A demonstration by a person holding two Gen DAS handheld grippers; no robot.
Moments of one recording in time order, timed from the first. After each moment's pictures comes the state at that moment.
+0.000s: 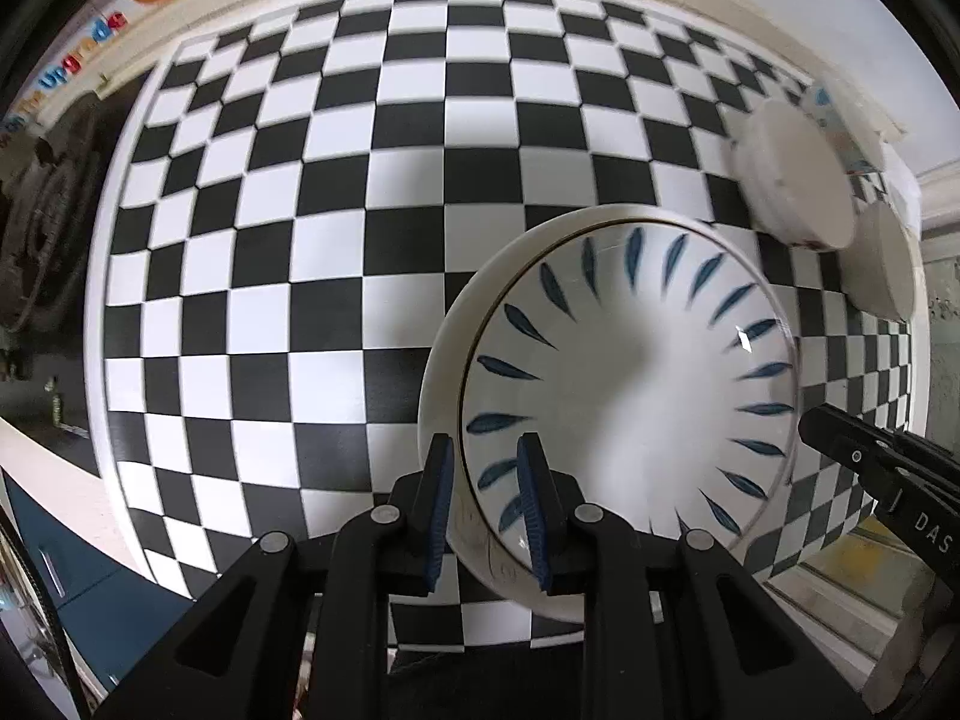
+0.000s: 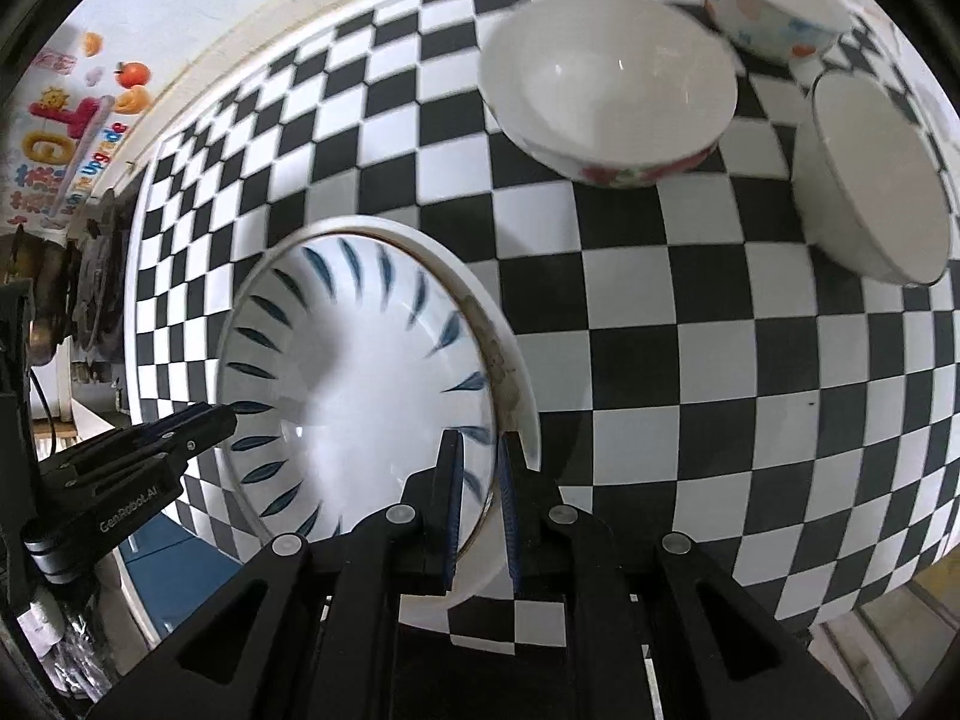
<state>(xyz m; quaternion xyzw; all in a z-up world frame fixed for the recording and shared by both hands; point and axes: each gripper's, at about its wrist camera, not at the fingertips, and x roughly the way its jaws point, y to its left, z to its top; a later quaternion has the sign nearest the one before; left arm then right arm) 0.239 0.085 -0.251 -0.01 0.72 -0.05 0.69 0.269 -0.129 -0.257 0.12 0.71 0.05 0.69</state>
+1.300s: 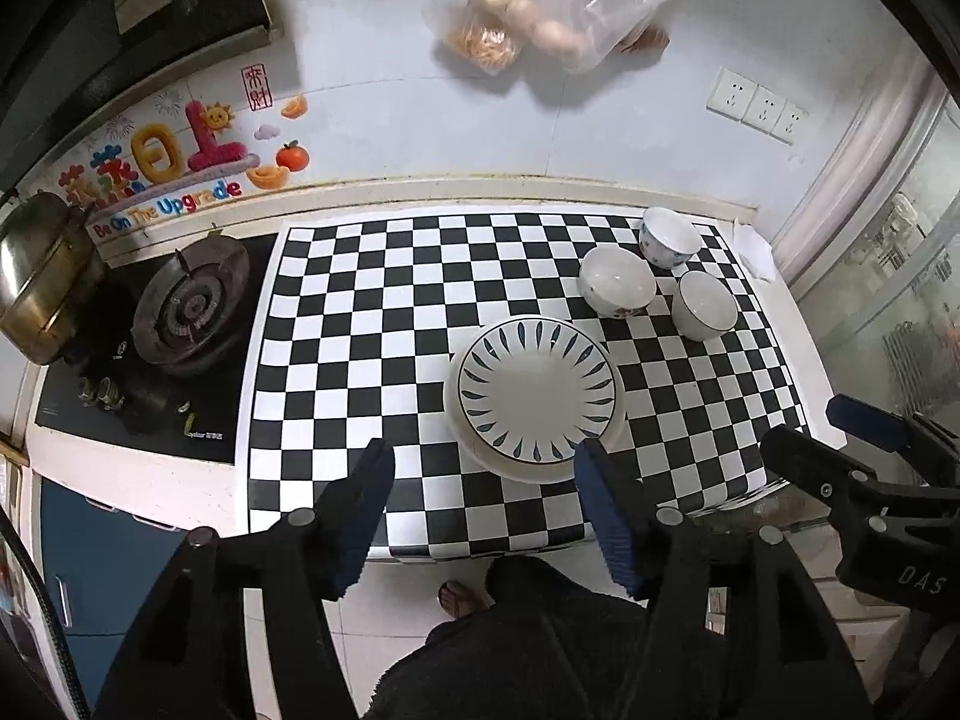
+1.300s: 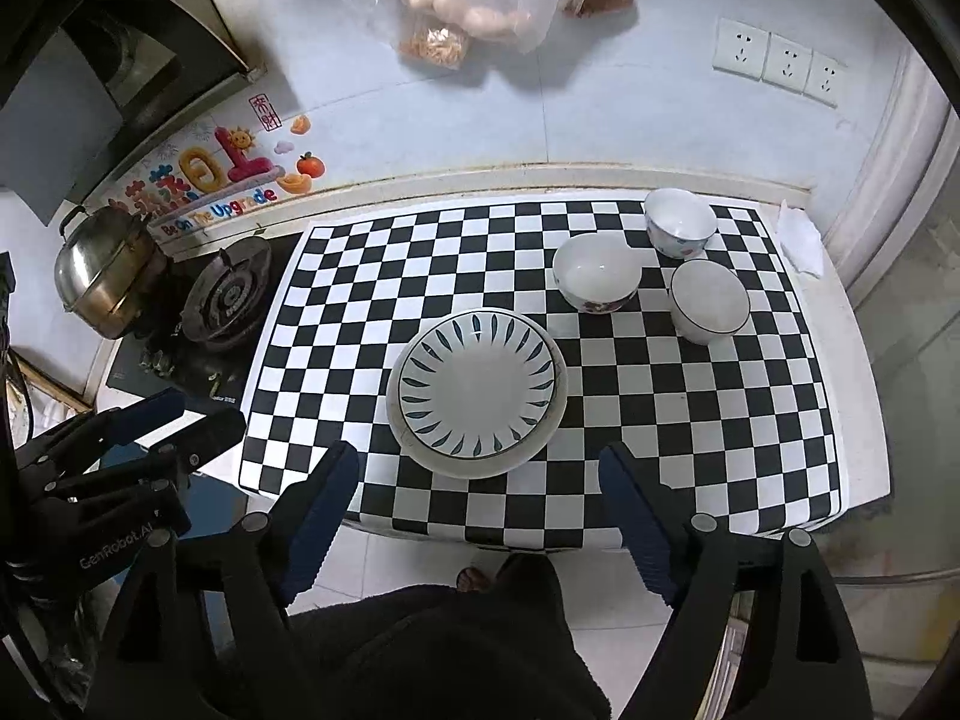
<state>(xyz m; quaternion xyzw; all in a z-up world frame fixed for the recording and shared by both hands) 0.093 0.112 -0.011 0.00 0.54 -0.09 0.84 0.085 -0.070 0.009 0.05 0.54 0.04 0.84</state>
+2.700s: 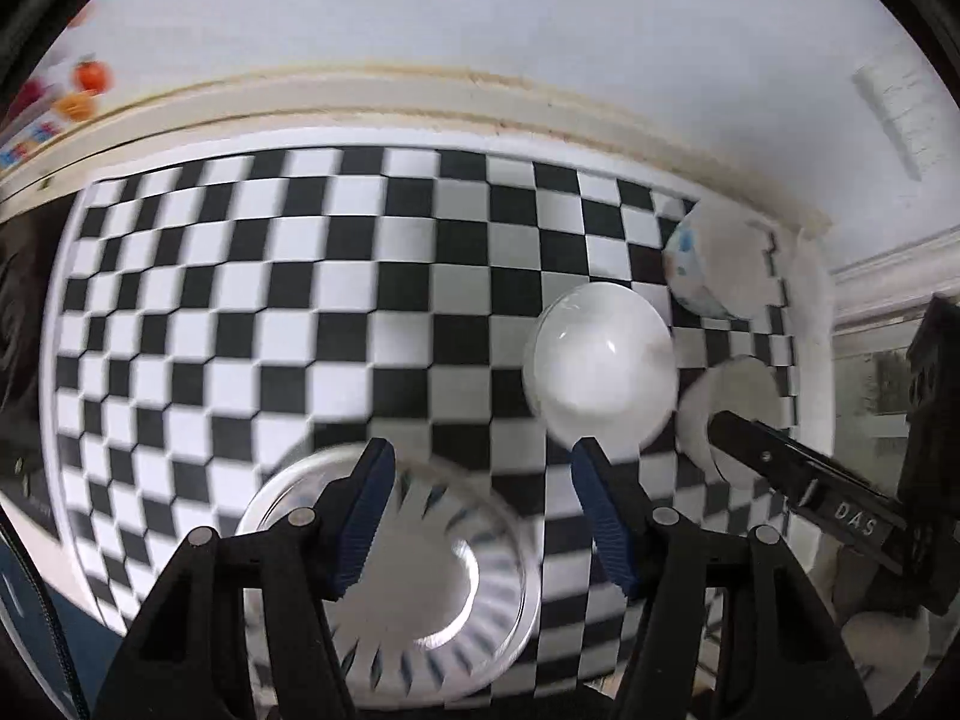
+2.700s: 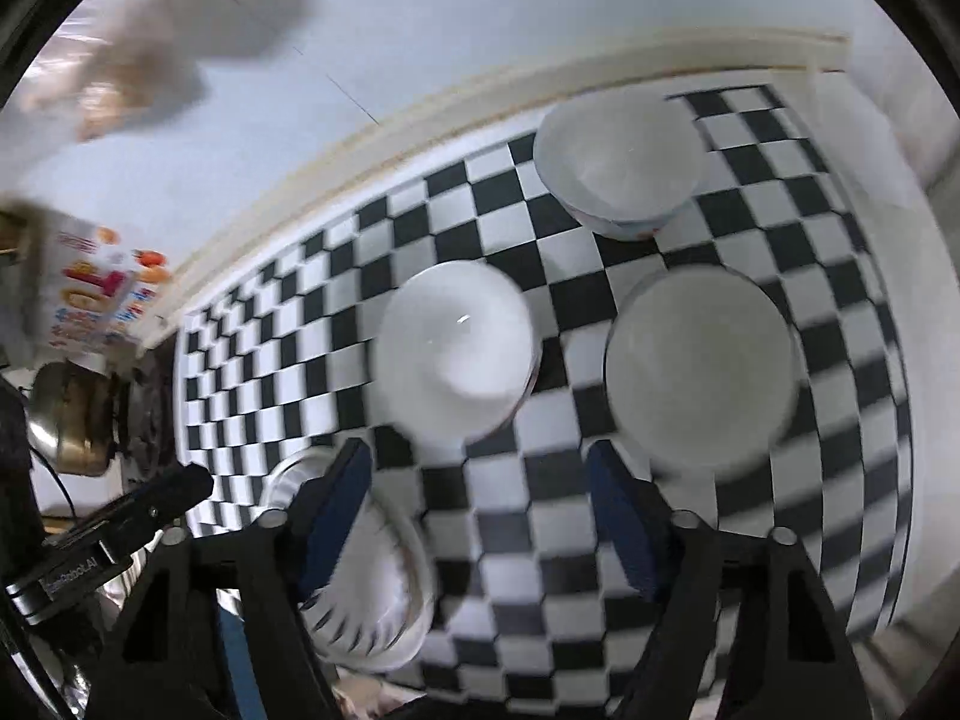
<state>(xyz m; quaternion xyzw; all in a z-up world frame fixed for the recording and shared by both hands) 0.382 -0.026 -0.194 -0.07 0.68 -0.08 0.72 0.354 -0.282 -0.191 0.20 0.64 0.02 0.74</state>
